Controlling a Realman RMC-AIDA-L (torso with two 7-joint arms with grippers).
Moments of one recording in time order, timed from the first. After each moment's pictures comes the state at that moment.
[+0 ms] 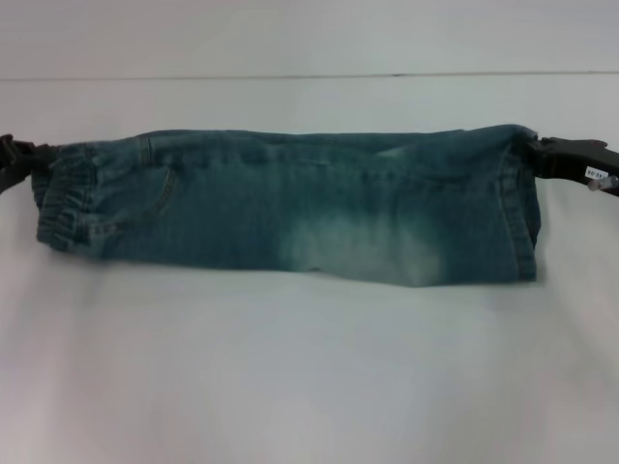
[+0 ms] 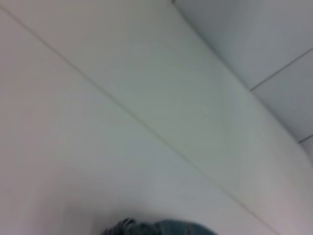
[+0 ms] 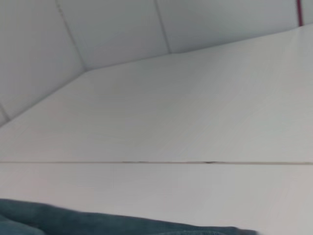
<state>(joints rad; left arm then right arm) -0.54 -2.06 0.37 0.75 2.21 1.16 -2.34 0.60 2.08 -0.49 -0.50 -1.96 -0.98 1.50</state>
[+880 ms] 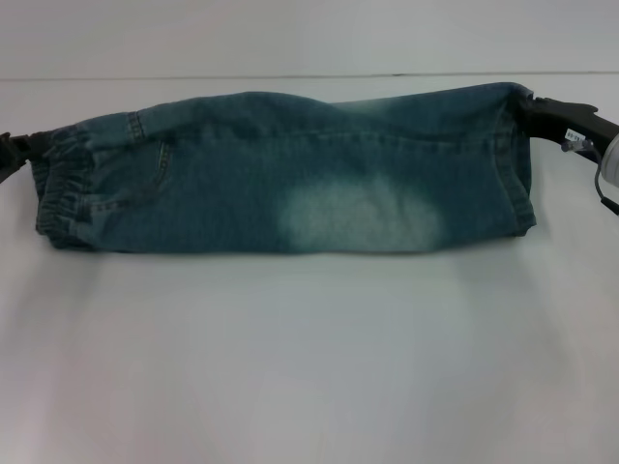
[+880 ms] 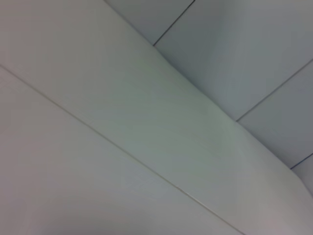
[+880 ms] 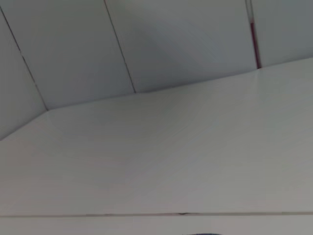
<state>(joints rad) -0.51 -2.07 0.37 0.65 2.01 1.06 -2.07 0.69 2.09 -0.49 -0.35 -1.69 -0.78 1.27</state>
